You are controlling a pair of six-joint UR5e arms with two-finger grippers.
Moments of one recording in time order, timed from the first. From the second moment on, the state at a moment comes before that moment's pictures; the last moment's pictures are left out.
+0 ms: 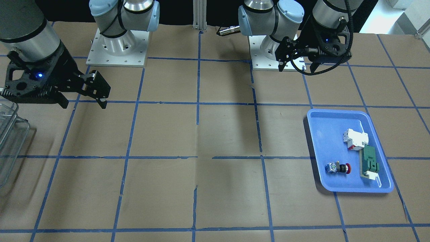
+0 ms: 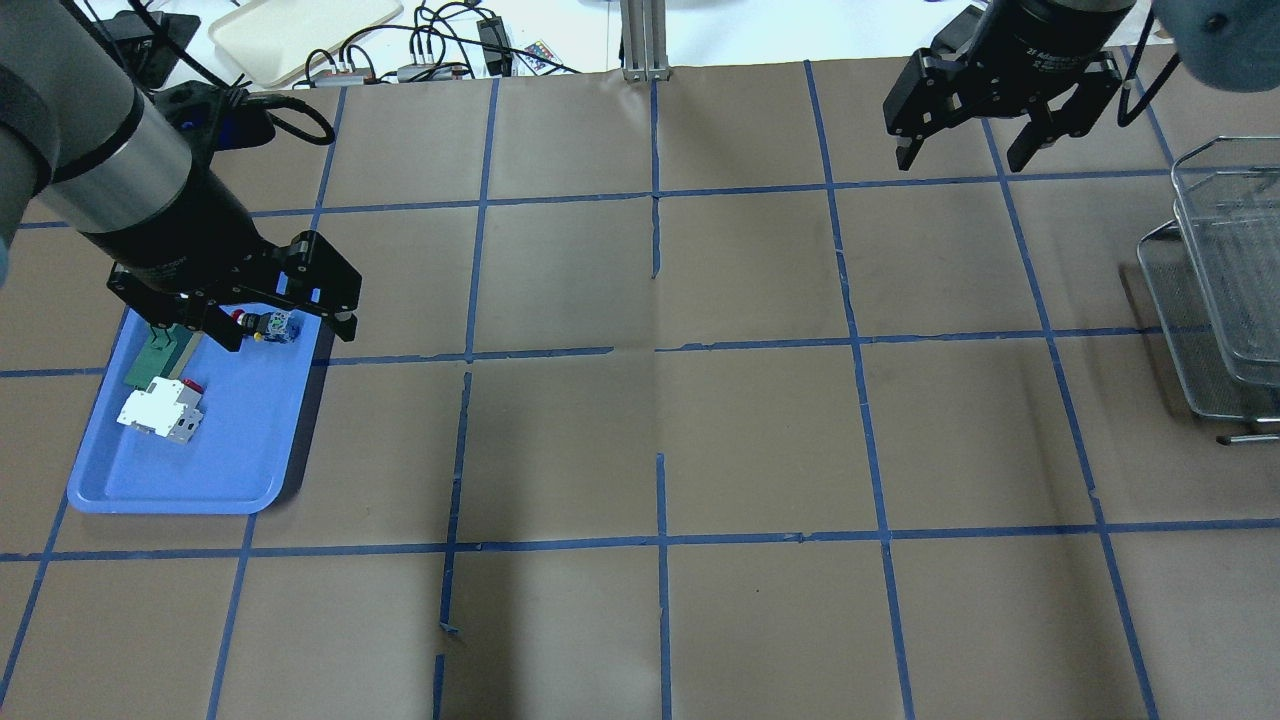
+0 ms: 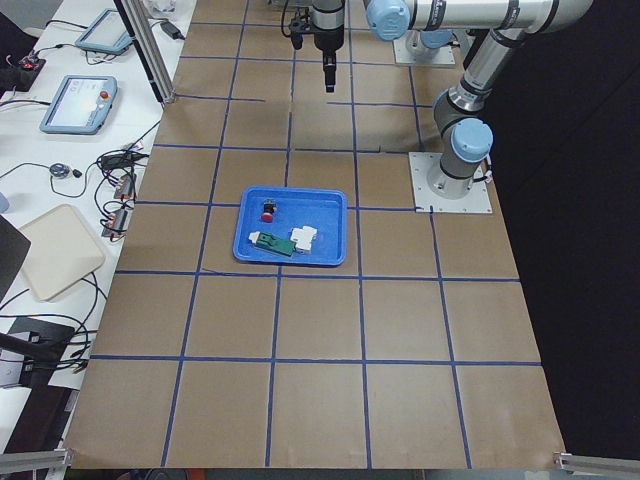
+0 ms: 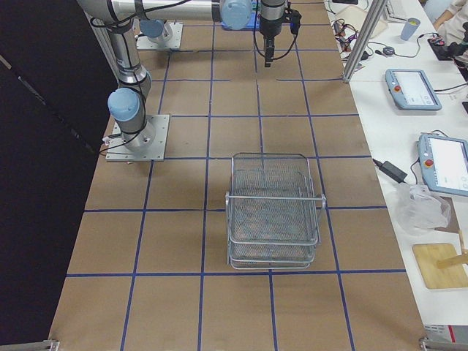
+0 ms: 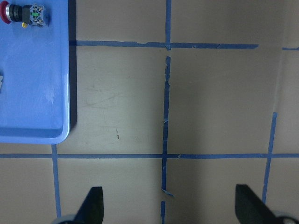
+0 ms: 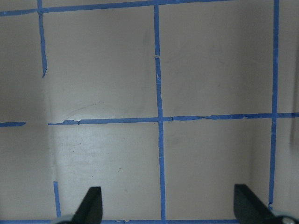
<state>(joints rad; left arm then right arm) -1.47 -1.41 -1.72 -1.64 1.53 0.07 1.51 -1.46 1.46 -1.59 -1.51 -0.03</state>
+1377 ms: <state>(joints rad) -1.47 -1.42 -1.72 -1.64 1.52 0.07 1.53 -1.51 1.48 -1.56 -1.53 -0.03</state>
